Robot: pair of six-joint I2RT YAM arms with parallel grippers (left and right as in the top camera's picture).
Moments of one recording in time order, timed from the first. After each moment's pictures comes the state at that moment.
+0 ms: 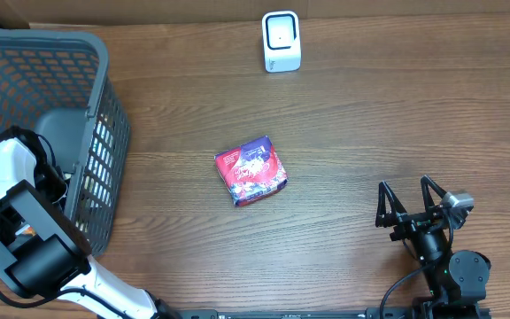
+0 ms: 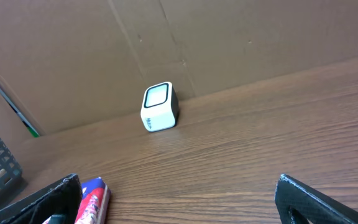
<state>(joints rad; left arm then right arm) 0.65 1.97 1.39 -1.24 -0.19 -0.03 0.03 0.04 0.02 -0.02 -0.21 0.36</state>
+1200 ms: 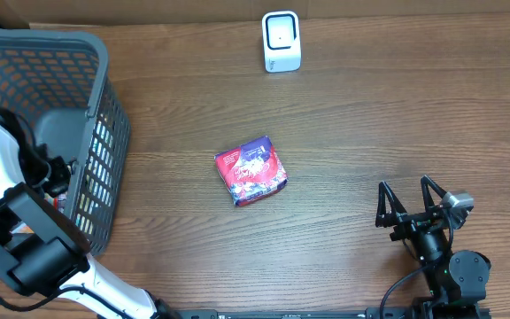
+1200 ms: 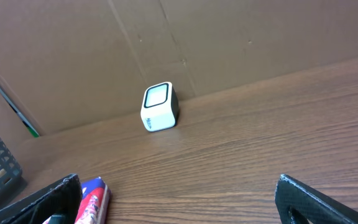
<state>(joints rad) 0.66 1.98 1.58 -1.34 -0.11 0.07 0.03 0.04 0.02 -0.02 -0.21 0.36</state>
